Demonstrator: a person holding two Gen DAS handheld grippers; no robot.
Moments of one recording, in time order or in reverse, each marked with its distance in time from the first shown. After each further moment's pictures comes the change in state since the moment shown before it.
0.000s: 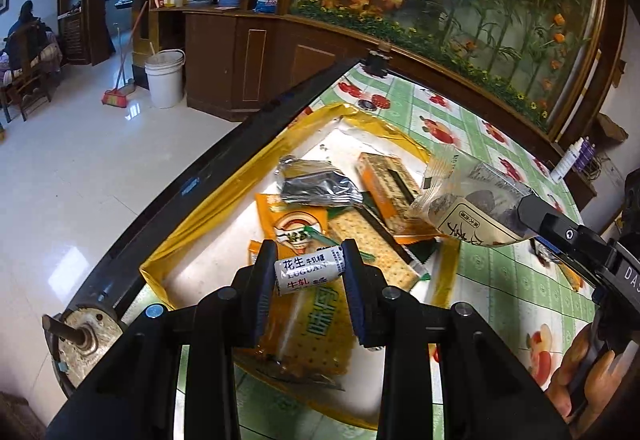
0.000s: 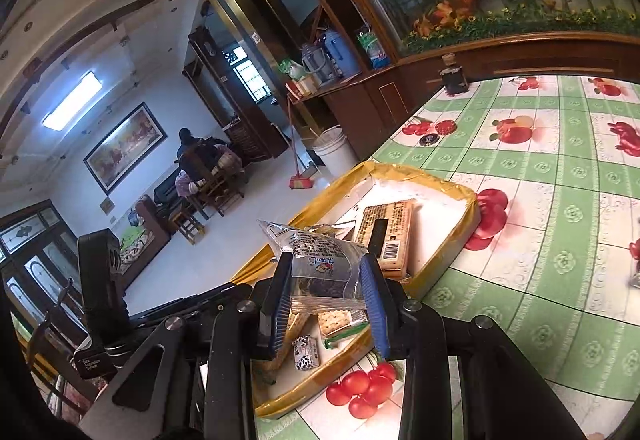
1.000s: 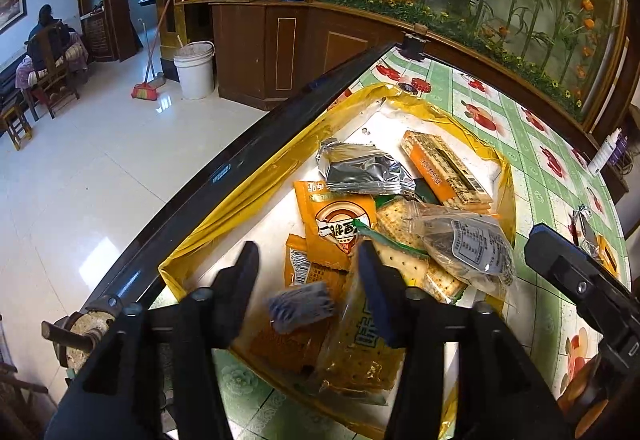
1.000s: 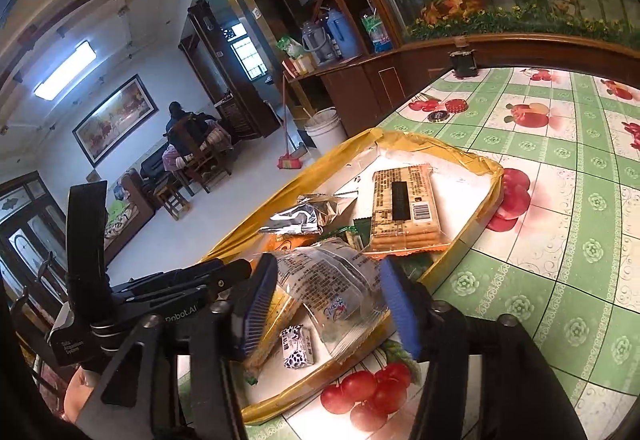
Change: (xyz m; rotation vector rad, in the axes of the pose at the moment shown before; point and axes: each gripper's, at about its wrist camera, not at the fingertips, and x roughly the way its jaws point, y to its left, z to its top) left arm 0.016 0.006 -0.005 -0.001 0.056 0.095; right arm 0.036 0.015 -0.024 -0.076 0.056 -0.057
